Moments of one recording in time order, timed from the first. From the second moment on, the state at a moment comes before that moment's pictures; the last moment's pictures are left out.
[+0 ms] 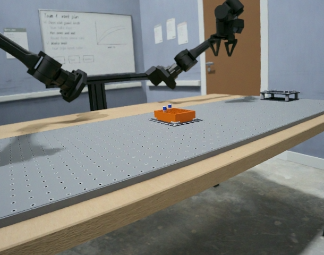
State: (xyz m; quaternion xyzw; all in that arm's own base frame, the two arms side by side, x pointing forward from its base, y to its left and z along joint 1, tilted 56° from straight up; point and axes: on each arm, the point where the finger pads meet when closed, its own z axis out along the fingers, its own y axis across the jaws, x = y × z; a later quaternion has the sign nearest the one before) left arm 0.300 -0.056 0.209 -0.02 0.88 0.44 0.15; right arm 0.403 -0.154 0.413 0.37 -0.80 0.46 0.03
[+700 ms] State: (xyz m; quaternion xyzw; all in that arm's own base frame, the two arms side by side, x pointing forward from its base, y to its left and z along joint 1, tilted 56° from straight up) left arm 0.300 -0.056 0.209 -0.02 0.88 0.44 0.15; right arm 0.394 -0.135 0.426 0.37 -0.80 0.46 0.04
